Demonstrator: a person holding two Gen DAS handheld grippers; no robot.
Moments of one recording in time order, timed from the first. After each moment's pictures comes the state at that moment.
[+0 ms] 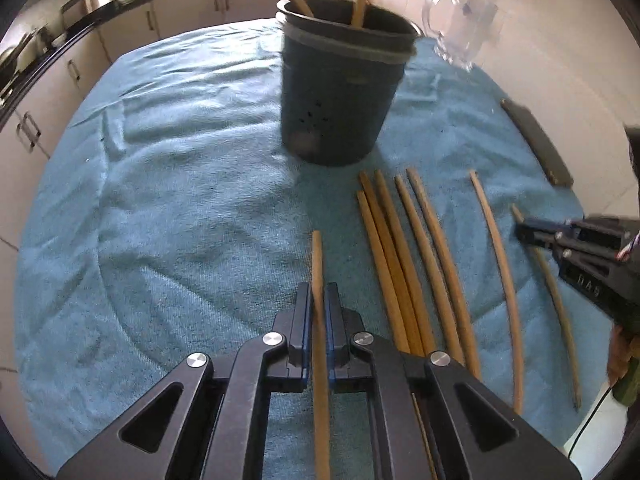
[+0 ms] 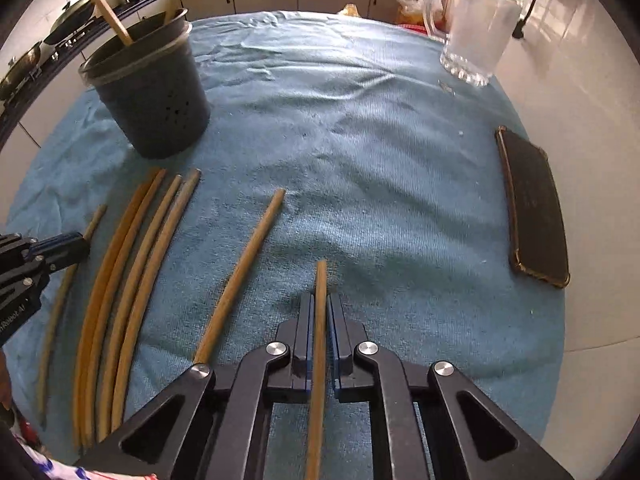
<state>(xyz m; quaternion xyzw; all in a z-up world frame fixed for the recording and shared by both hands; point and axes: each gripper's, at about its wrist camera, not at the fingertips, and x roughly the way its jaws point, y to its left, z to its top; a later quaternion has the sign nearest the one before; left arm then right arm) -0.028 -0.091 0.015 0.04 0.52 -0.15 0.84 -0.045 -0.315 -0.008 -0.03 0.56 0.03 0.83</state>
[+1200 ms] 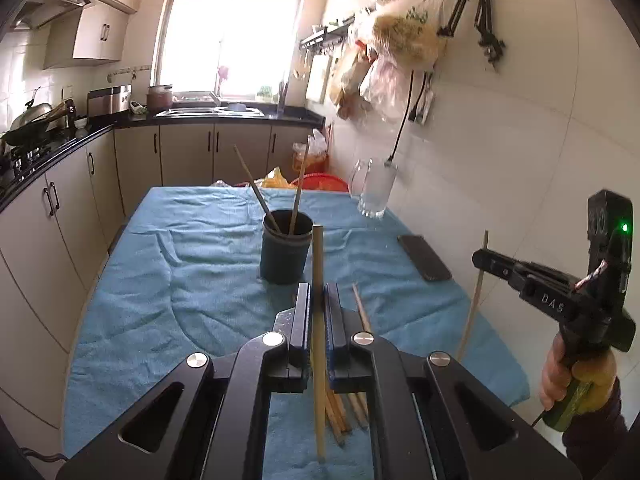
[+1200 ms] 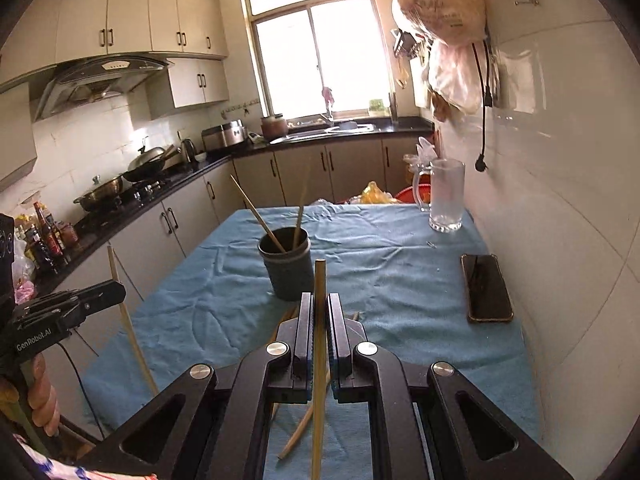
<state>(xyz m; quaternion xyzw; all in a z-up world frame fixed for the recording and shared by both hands) -0.198 -0.038 0.178 -0.03 0.28 -0.22 0.93 -0.211 -0.306 0.152 0.07 0.27 0.09 0.96</state>
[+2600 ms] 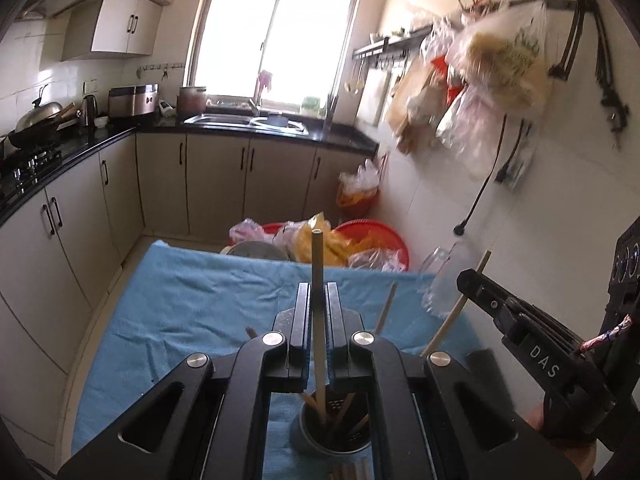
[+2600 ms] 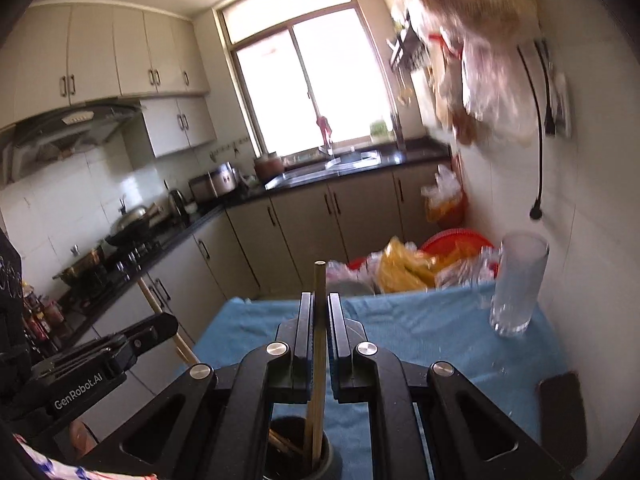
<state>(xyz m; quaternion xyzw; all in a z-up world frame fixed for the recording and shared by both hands) 0.069 -0.081 0.217 -0.06 0.29 -0.14 0.95 0.048 -0.279 0.185 0.13 0.23 0.08 0.96</state>
